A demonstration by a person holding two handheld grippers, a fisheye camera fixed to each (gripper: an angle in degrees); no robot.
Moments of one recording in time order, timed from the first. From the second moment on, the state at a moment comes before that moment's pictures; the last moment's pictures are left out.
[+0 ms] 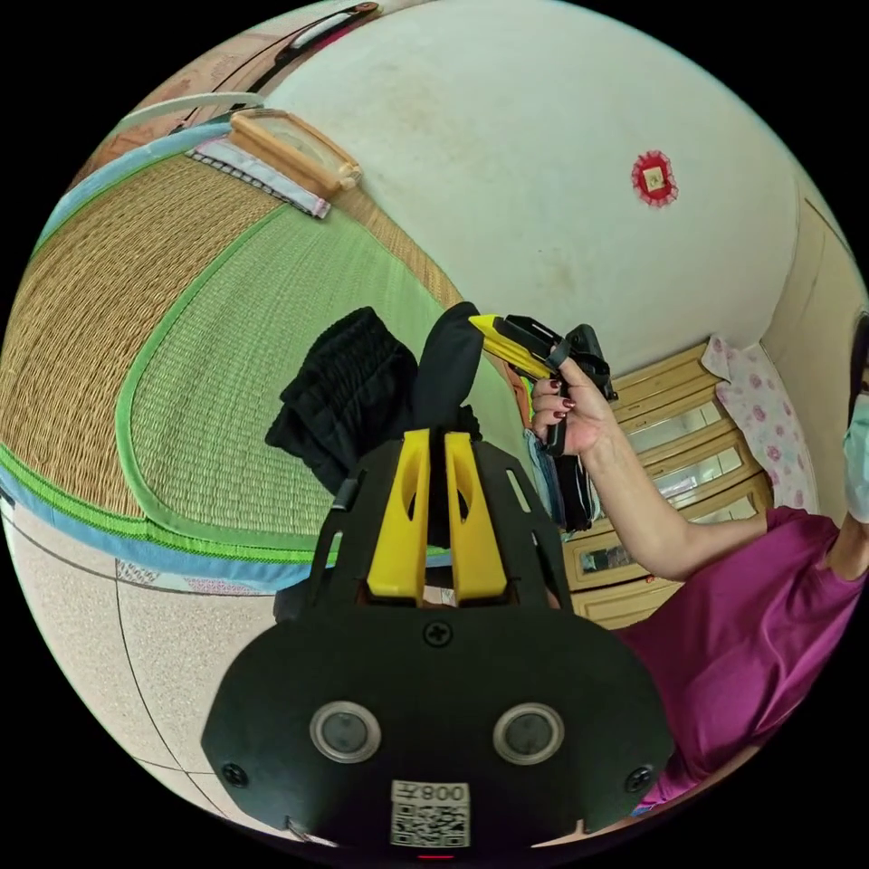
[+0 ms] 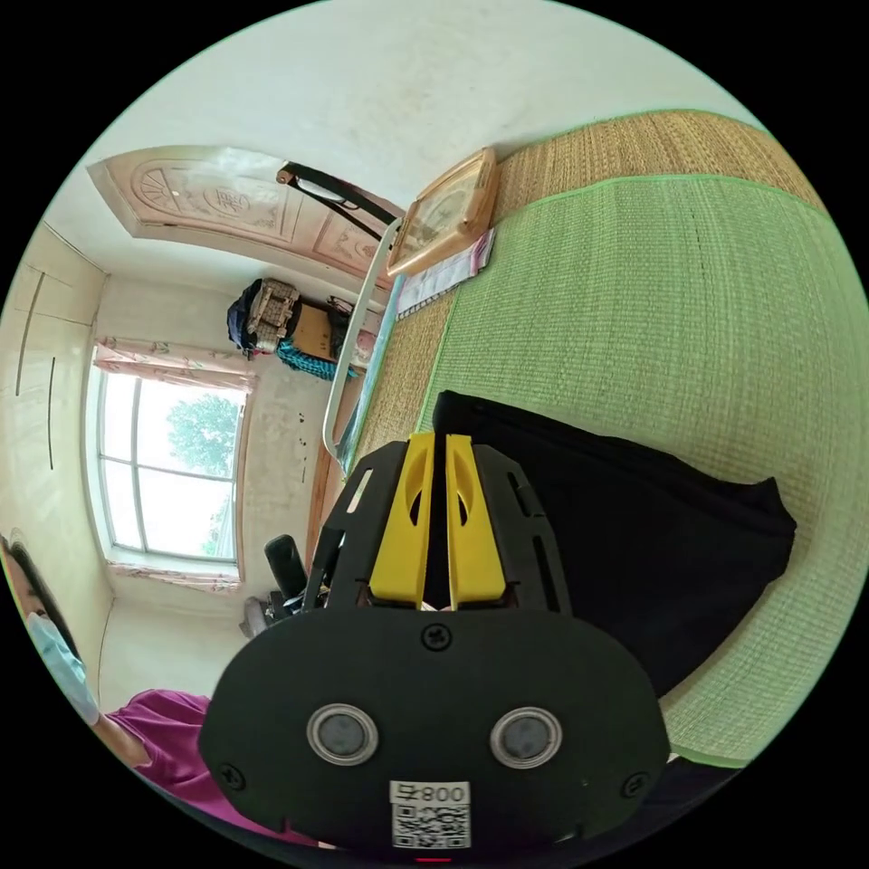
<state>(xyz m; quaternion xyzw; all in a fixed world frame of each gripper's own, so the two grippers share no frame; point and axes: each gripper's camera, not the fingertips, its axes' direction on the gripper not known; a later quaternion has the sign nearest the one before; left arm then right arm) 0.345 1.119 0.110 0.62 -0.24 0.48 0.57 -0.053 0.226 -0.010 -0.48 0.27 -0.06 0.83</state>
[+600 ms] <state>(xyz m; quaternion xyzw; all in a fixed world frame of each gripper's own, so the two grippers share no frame) 0.251 1.152 0.013 0.69 -0.18 0.43 0.56 -0.051 0.294 0.117 -0.54 0.24 -0.13 0.79</state>
